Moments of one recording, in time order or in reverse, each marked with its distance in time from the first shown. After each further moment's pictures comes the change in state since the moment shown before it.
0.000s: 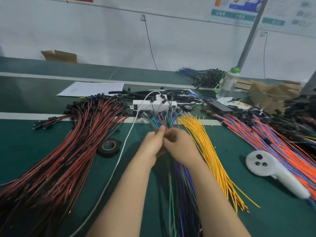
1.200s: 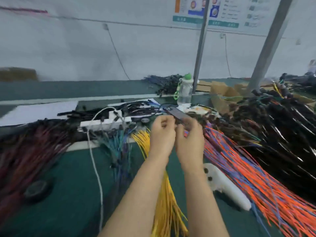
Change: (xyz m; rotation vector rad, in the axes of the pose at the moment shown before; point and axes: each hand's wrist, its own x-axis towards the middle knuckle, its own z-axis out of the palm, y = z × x) left_hand 0.004 0.036 0.200 0.078 -0.019 0.379; right_hand 0.019 0.067 -0.142 0.181 0.706 0.081
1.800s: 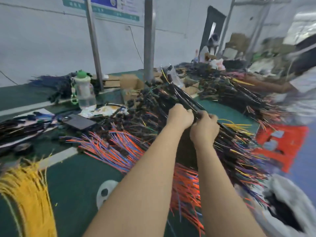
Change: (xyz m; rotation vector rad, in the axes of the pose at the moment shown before) left_hand -0.027 -0.008 0.291 0.512 -0.782 0.032; right_hand 0.101 0.113 -0.234 -0.716 0.425 0.444
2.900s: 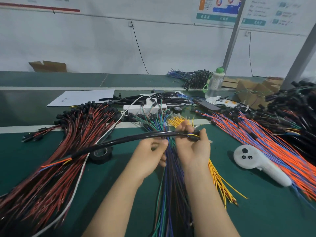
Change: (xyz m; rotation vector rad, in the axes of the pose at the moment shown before) left_hand -0.369 -0.209 -0.244 -0.322 0.586 -0.158; right_hand -0.361 -0.152 0.077 1.857 -1.044 0.828
